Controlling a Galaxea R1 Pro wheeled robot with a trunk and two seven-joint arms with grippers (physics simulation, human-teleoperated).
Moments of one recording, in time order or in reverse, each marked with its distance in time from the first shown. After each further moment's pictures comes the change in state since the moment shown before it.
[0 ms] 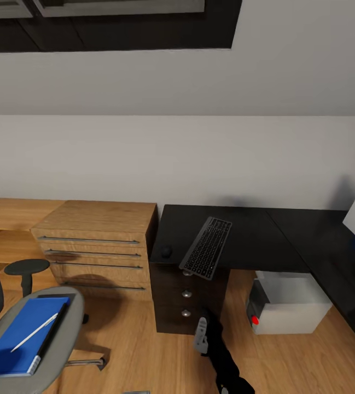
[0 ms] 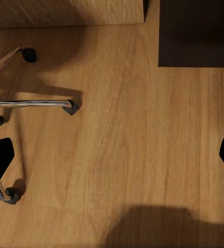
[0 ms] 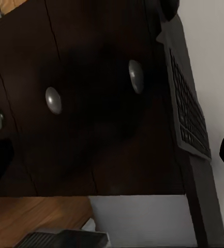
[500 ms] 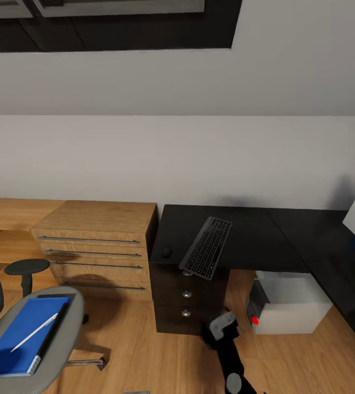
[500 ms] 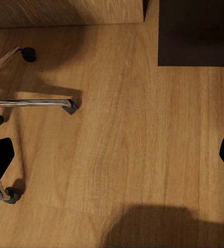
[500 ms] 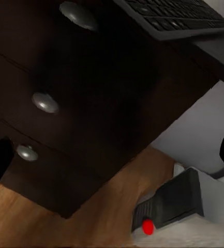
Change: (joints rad) left arm 0.000 -0.001 0.000 0.002 0.000 0.001 -0.001; right arm 0.000 0.082 -0.243 0.123 -0.526 -0.307 -0.055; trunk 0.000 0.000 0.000
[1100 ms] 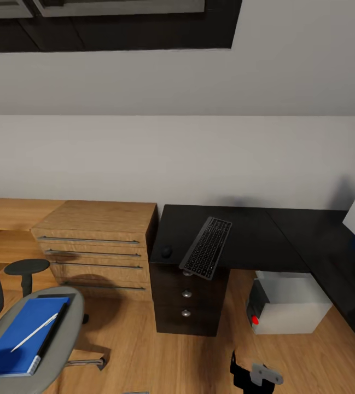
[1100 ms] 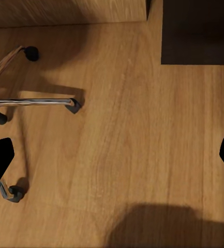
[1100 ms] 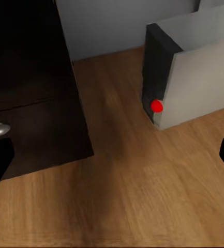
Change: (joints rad) left arm 0.000 0.005 0.001 0.000 0.000 0.004 0.006; right arm 0.000 0.019 -0.024 0.428 -0.842 -0.514 0.116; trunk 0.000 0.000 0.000
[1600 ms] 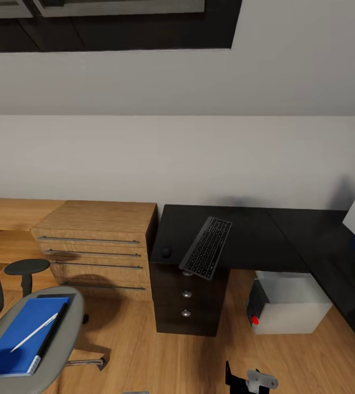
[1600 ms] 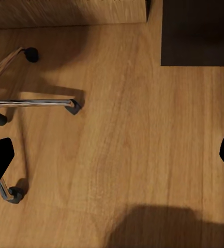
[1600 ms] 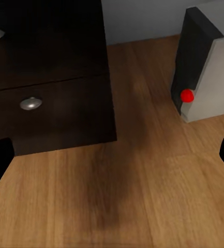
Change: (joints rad) left arm 0.000 0.000 -0.001 0.000 -0.001 -0.004 0.000; right arm 0.000 0.004 0.000 0.085 0.004 -0.020 0.172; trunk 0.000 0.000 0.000
